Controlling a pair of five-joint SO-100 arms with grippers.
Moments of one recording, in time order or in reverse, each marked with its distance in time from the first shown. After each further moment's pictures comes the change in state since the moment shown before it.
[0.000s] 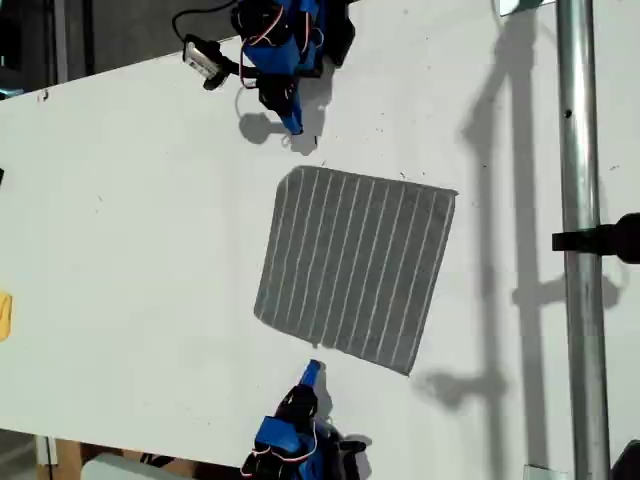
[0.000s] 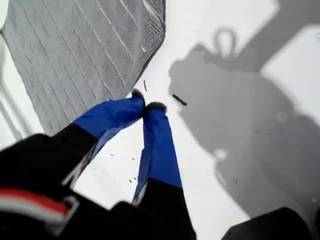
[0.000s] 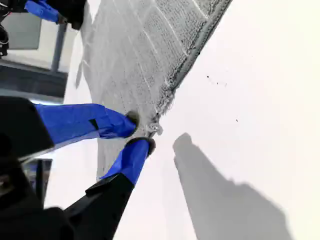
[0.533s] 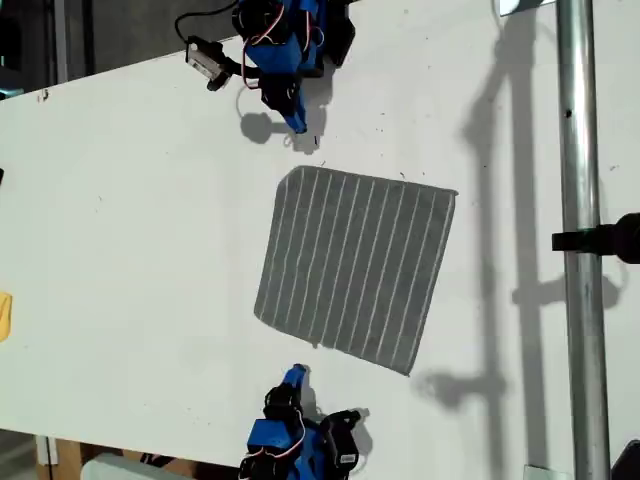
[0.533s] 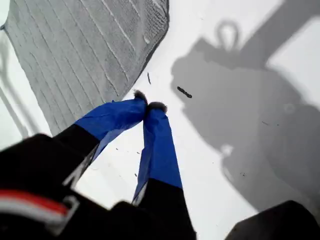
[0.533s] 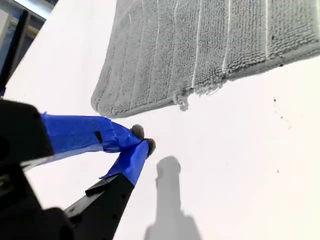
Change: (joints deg) arm 0 -10.5 -0.4 0.1 0.0 -26.3; arm 1 -2.5 0.3 0.0 -1.0 3.1
